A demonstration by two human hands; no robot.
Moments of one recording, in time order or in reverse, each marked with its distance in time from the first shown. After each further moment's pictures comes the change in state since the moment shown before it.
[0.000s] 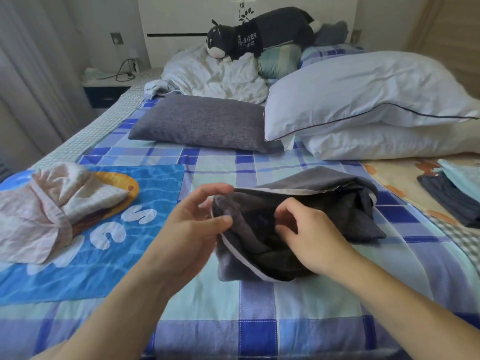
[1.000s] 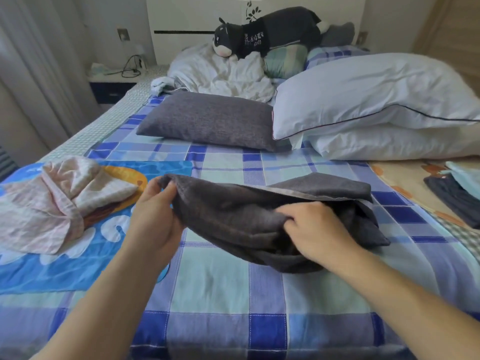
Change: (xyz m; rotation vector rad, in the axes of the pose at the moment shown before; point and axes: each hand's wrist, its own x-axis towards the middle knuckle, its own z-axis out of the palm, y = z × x) left_hand 0.014 0.014 -0.053 -0.090 0.499 0.069; right_hand 0.011 -0.020 0.011 -0.348 0.024 -0.084
